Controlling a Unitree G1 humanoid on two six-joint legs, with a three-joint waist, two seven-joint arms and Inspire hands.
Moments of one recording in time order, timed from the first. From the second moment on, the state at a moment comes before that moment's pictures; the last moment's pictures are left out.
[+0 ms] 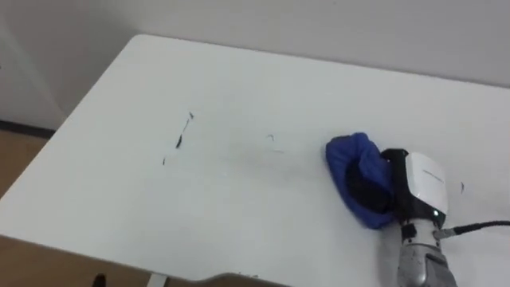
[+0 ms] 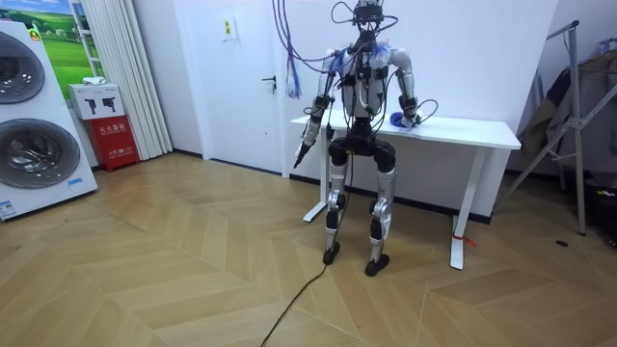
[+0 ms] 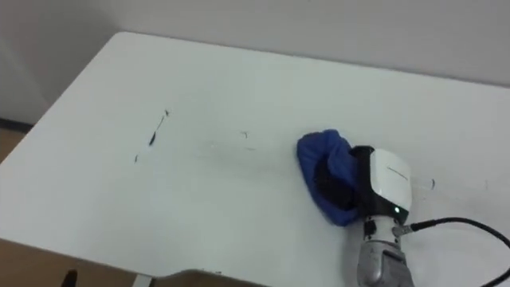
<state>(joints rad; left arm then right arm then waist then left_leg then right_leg) 0.25 0.22 0.15 0.87 0.07 0.01 0.20 -0.04 -0.30 0.11 0.69 -0.71 -0.18 -0.61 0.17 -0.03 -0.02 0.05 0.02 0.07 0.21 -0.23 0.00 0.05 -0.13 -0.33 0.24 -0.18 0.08</state>
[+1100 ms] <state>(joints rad) 0.28 0.25 0.18 0.90 0.11 0.02 0.15 -0.09 -0.34 -0.02 0.85 -0.59 -0.15 -0.66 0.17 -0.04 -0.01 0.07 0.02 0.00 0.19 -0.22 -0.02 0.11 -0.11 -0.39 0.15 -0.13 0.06</state>
